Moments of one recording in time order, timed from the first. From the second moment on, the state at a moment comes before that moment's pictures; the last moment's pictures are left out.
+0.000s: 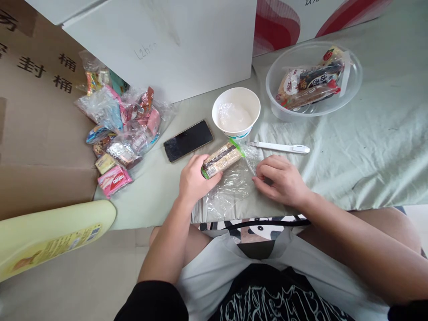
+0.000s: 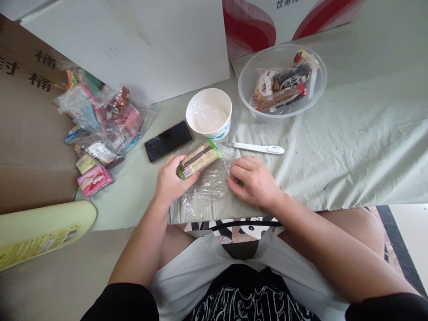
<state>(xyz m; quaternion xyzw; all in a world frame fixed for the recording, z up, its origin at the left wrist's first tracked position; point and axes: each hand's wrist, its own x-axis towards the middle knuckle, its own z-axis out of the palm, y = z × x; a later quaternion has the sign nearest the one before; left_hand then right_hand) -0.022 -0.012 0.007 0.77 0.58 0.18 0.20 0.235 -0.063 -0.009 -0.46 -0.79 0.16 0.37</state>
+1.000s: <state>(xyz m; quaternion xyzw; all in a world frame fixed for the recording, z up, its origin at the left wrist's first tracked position) -0.015 -0.021 0.018 0.79 0.58 0.08 0.19 0.230 -0.067 -0.007 -0.46 -0.83 0.20 0.24</state>
